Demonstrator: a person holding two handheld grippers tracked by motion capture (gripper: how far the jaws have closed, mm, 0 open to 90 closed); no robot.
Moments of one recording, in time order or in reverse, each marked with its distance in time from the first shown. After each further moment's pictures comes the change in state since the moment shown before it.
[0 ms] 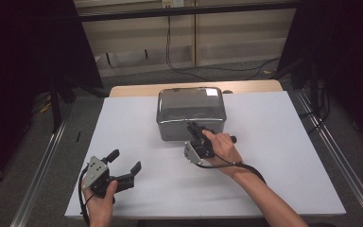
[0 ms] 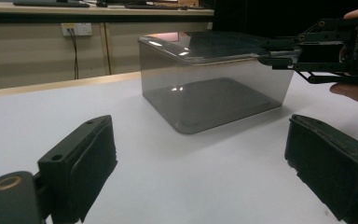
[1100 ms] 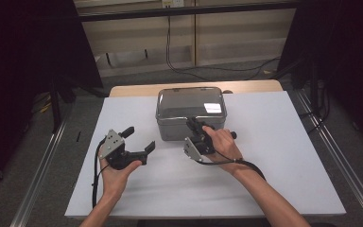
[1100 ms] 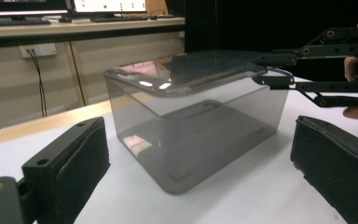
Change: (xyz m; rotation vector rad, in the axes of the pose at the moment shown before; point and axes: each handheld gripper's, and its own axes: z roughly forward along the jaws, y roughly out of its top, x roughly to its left) left arm 0.011 0.034 0.069 -0.019 -0.128 0.081; right arm -0.013 0.002 0.001 -0.022 -0.032 0.005
